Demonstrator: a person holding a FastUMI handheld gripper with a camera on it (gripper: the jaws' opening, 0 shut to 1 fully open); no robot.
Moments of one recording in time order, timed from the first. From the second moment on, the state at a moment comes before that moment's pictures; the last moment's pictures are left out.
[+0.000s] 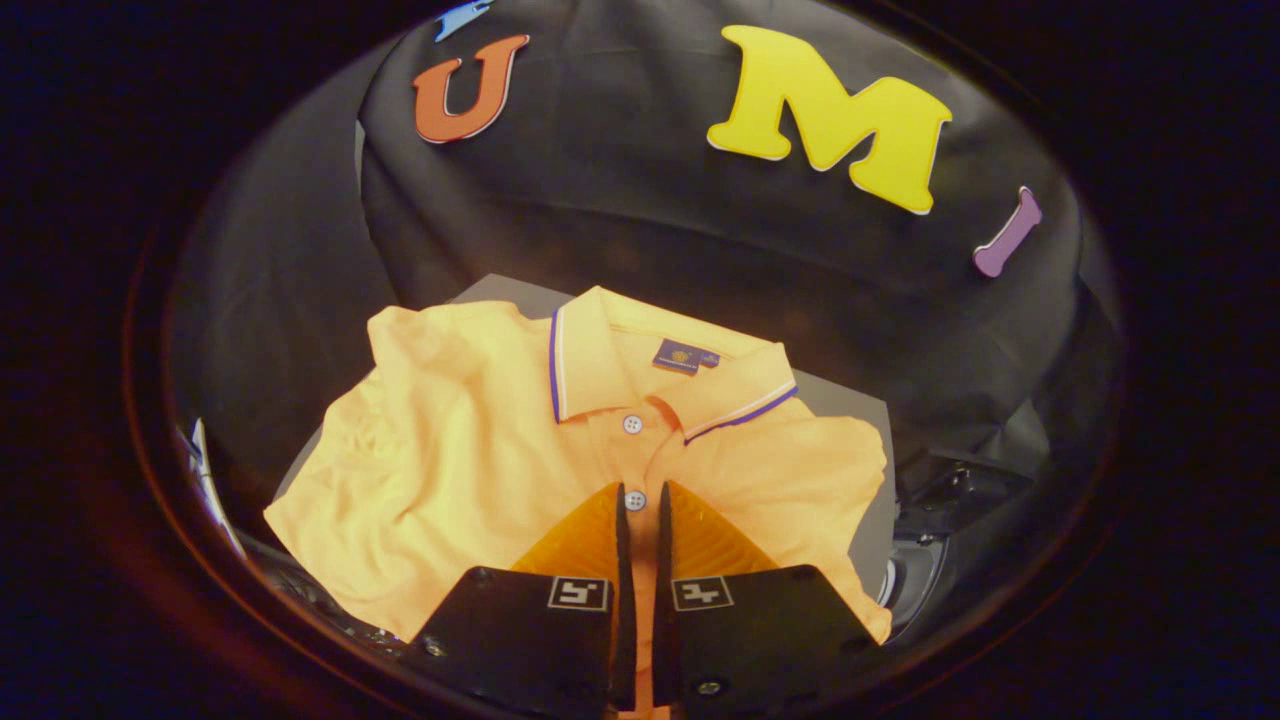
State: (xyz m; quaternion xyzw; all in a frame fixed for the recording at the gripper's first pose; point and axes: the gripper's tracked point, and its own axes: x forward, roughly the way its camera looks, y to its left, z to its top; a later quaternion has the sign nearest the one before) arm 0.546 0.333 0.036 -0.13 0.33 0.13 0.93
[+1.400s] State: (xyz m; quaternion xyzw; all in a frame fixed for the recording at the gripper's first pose) arm 0.209 0.169 0.283 0.04 -0.04 0.20 0.98
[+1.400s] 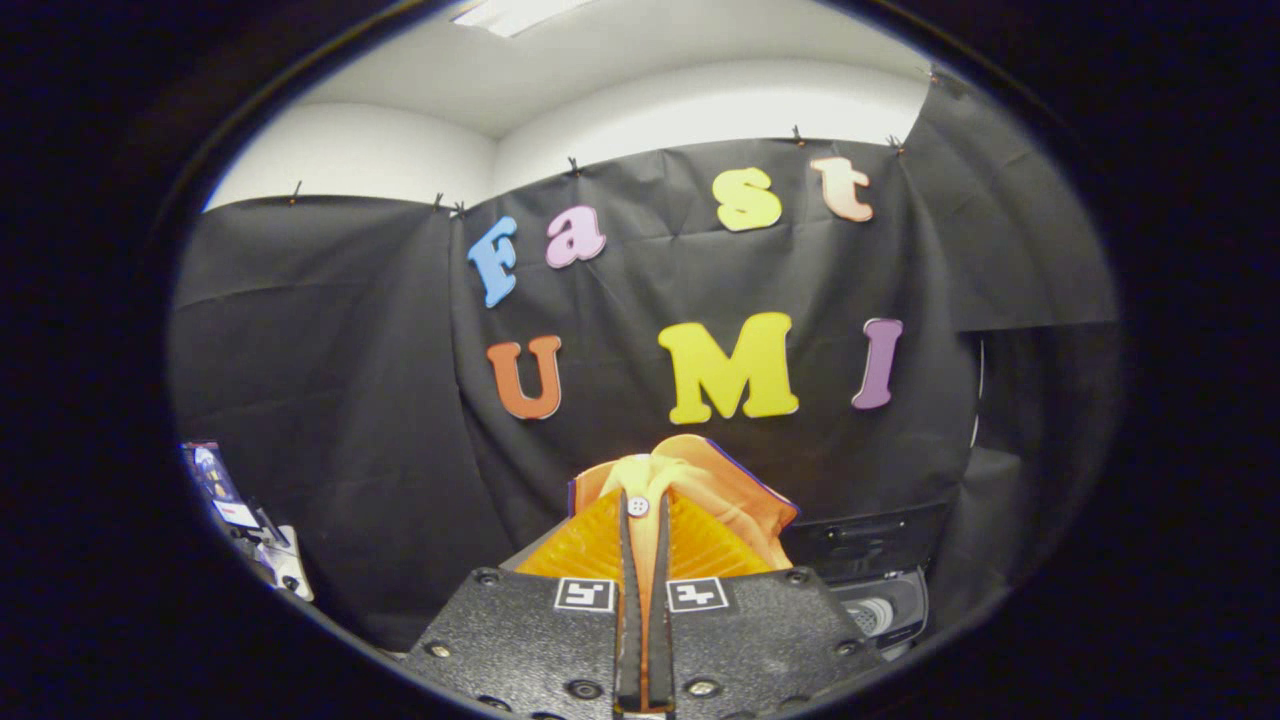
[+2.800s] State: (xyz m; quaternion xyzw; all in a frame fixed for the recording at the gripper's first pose) arm 0.532 -0.040 -0.001 0.05 0.21 0.09 0.97
